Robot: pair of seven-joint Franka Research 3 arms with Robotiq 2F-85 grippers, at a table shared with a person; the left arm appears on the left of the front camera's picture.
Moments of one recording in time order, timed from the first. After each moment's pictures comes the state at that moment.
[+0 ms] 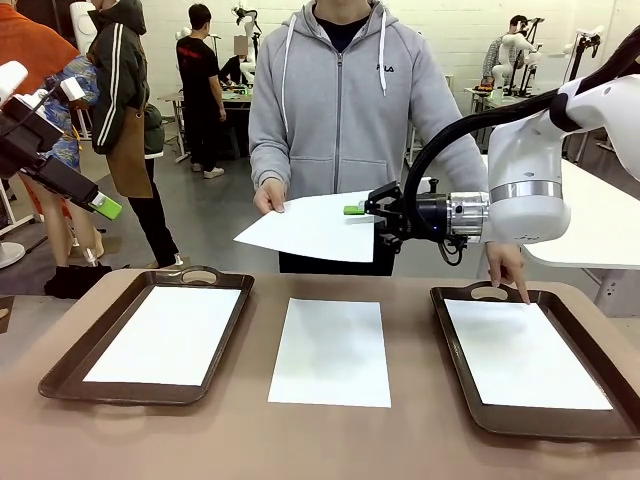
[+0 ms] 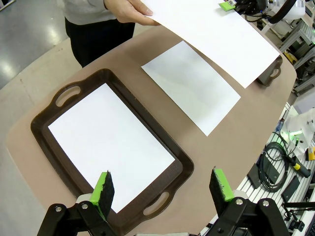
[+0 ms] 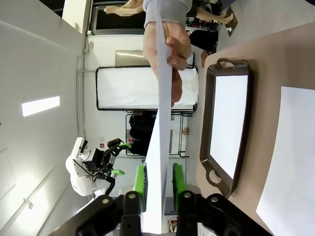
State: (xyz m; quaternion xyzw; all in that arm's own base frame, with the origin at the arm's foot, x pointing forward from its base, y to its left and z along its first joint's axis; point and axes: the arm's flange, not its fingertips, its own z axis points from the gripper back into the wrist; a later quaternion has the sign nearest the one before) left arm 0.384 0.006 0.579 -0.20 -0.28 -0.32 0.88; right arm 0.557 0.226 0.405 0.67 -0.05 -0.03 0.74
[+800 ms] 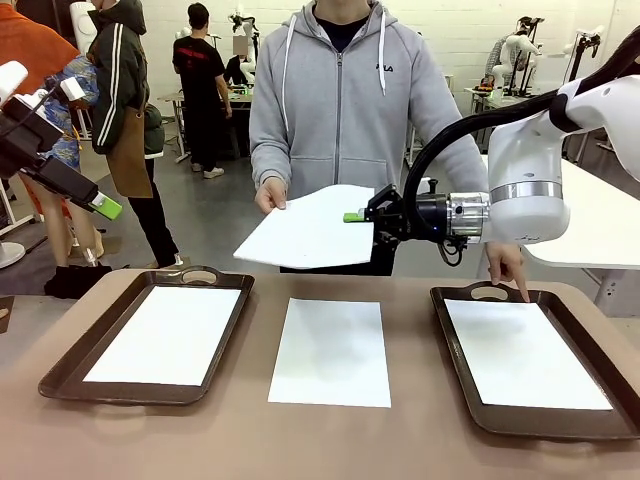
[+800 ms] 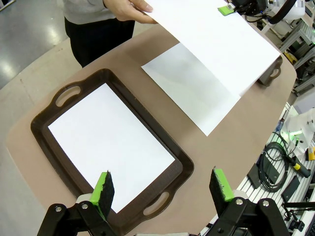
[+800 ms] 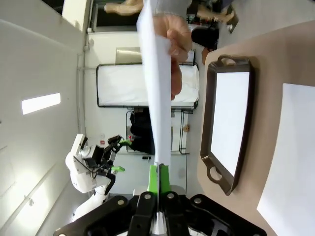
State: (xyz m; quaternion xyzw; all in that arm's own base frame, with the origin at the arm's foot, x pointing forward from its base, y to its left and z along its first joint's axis) left arm 0.384 0.006 0.579 -0.20 -0.28 -0.32 0.88; right arm 0.554 0.229 0.404 0.67 -0.04 -0.02 0.74
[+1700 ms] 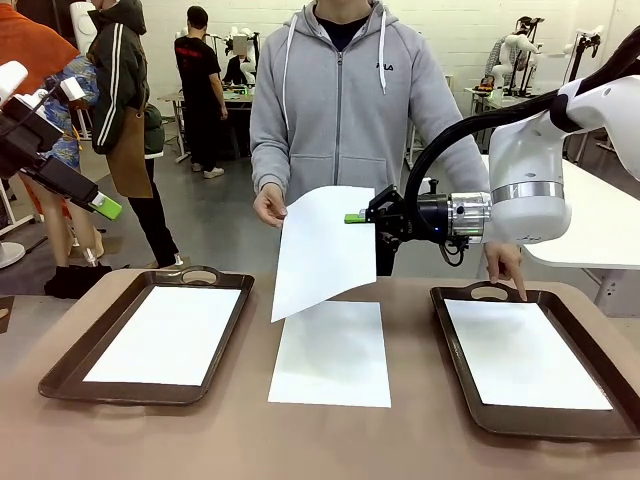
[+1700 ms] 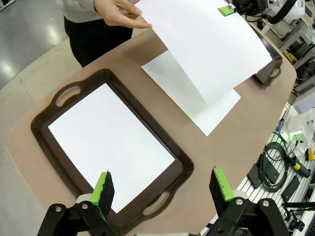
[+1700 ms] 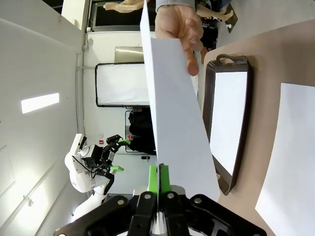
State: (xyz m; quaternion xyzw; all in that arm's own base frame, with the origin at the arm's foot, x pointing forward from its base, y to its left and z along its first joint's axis) left arm 0.384 0.006 0.579 -0.20 -0.28 -0.32 0.88; right arm 0.556 0.225 0.404 0.67 -0.04 -0.02 0.74
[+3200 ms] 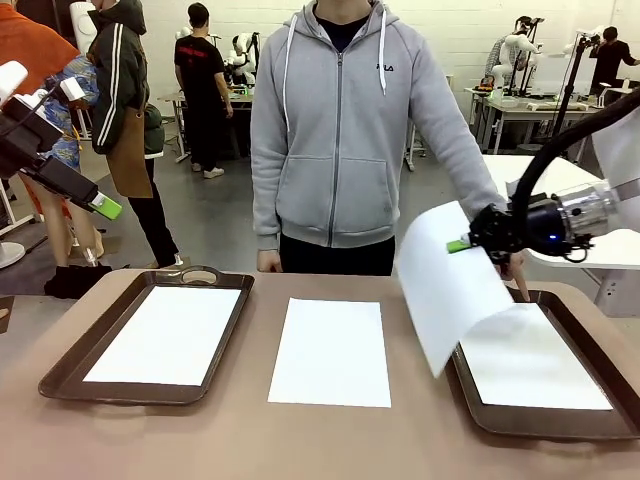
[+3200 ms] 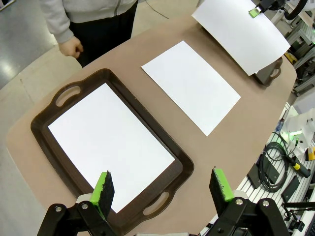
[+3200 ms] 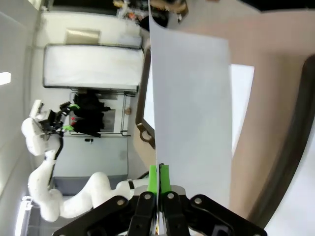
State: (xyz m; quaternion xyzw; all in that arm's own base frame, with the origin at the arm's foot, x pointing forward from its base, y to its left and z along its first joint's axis) left arm 0.384 0.006 0.579 -0.20 -0.28 -0.32 0.88; right arm 0.535 0.045 0.417 0.55 -0.06 0.05 0.83
